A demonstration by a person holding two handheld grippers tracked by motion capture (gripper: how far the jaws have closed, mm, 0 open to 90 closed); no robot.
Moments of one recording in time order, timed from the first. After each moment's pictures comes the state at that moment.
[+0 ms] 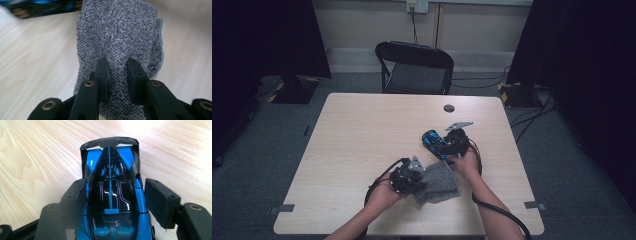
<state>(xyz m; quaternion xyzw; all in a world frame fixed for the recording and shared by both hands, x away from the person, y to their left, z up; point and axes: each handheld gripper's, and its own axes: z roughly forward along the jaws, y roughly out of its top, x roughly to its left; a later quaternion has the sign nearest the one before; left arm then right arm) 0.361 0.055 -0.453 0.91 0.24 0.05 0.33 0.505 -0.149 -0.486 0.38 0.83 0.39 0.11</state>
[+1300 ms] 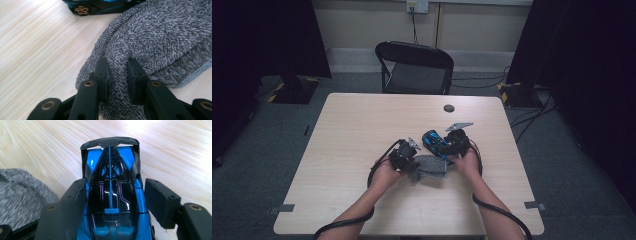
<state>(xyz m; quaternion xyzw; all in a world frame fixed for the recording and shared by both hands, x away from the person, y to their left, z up) 0.434 0.073 -0.460 0.89 0.34 0.10 0.27 0.504 -0.150 -0.486 0.37 0.84 0.39 0.12</state>
